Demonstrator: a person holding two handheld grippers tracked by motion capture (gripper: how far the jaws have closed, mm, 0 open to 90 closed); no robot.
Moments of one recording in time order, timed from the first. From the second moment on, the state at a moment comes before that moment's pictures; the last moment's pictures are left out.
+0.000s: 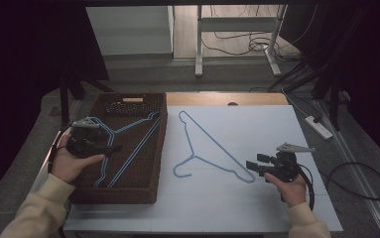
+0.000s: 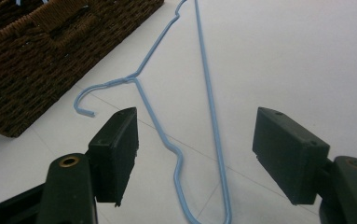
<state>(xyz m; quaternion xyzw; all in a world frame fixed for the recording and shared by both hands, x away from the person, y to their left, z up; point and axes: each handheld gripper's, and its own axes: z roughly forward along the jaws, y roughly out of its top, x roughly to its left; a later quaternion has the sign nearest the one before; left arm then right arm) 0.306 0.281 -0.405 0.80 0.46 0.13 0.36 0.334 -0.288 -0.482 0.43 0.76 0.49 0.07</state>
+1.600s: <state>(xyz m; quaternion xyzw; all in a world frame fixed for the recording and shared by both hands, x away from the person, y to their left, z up) 0.267 0.192 -0.423 0.80 0.37 0.13 0.45 0.336 -0.279 -0.476 0.41 0.77 0.48 0.08</state>
